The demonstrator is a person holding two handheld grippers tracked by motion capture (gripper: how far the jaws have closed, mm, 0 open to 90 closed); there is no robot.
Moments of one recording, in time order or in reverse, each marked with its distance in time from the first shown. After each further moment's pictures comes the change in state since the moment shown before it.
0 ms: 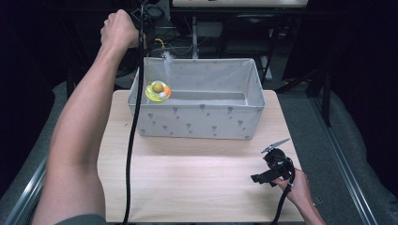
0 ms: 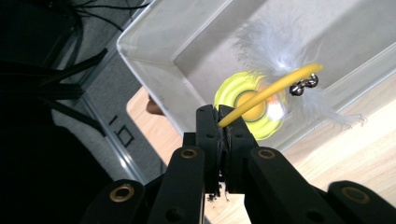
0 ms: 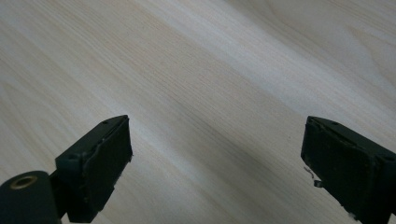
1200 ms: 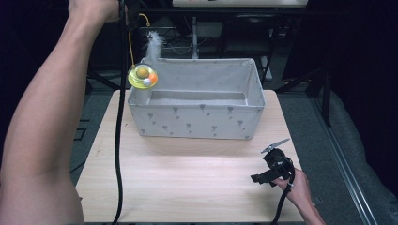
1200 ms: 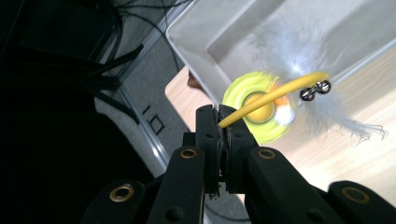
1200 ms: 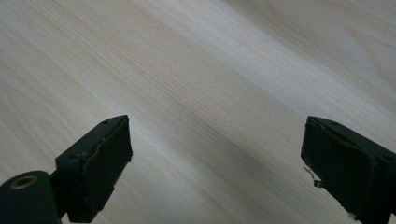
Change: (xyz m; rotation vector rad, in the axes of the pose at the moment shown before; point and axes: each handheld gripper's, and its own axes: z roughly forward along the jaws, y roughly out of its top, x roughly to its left) left arm 0.001 -0.016 -0.095 0.005 0.129 0.014; right arm 0.000 0.000 -0.001 0.011 -0.012 -0.017
